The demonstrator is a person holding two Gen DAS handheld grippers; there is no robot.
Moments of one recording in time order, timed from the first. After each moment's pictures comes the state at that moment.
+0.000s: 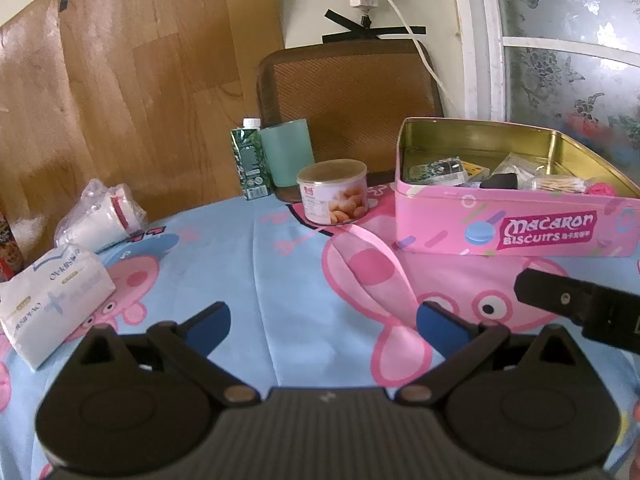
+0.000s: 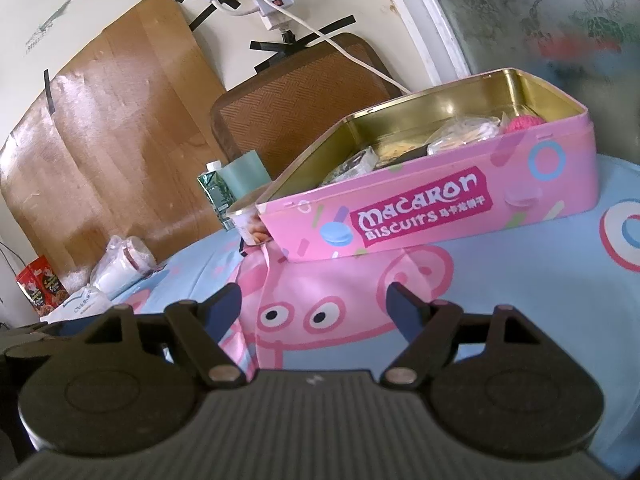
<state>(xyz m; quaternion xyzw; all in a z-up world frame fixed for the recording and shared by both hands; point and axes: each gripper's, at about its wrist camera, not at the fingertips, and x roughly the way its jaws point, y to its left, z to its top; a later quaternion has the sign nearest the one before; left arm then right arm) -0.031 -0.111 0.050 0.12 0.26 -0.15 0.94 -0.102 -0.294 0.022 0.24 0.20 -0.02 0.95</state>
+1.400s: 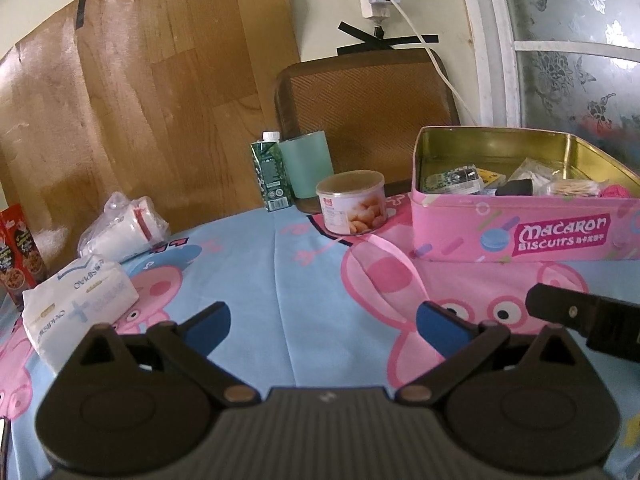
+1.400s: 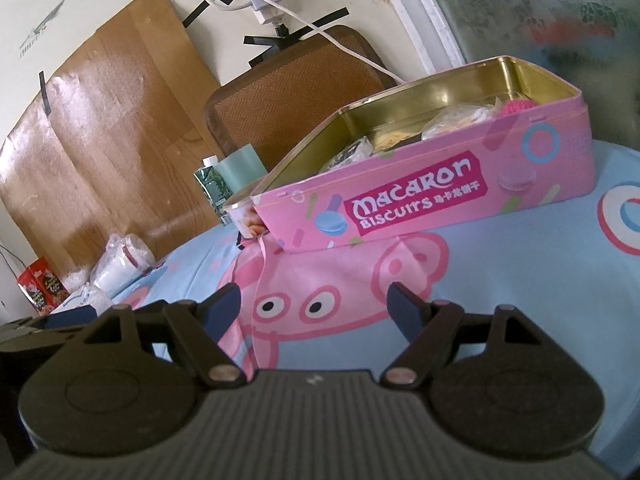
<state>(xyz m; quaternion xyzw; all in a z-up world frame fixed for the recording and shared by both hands) -0.037 -0.107 0.055 0.13 0.24 -0.13 0.95 -0.104 -0.293 0.018 0.25 0.20 -0.02 0.95</state>
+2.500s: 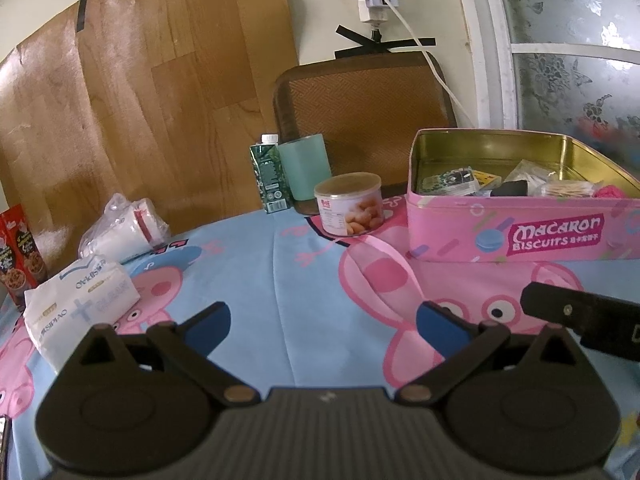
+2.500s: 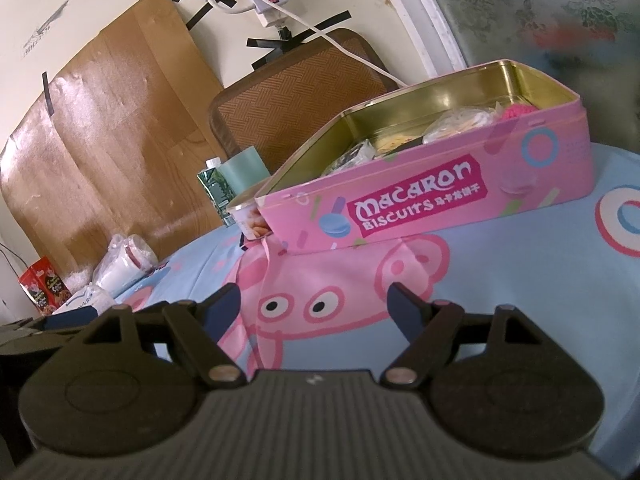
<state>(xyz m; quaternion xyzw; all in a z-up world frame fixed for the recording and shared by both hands) -0.043 -0.107 0.056 0.13 0.24 -0.13 0.95 -0.107 -0.294 0.019 0.25 0.20 -0.02 0.95</state>
